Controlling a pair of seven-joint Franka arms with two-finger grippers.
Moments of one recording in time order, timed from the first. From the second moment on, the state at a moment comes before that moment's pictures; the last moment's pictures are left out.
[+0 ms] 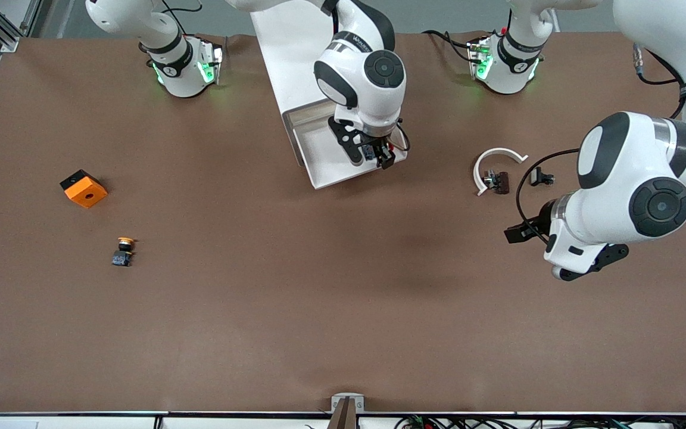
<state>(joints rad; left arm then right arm) -0.07 0.46 -0.19 -1.36 0.04 1.56 -0.67 1.04 0.63 -0.08 -1.38 0.13 1.95 1.96</state>
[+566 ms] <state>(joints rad) -0.09 0.46 -0.21 -1.41 0.04 1.61 -0.71 1.04 0.63 -0.08 -1.38 0.13 1.94 1.96</state>
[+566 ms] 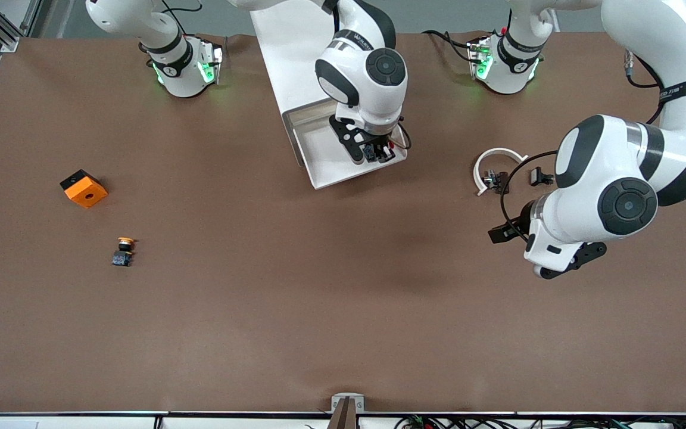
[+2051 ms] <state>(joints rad) -0.23 0.47 -0.43 -1.77 0.04 2.11 -0.95 0.57 0.45 -0.12 -1.38 0.13 1.71 0.70</state>
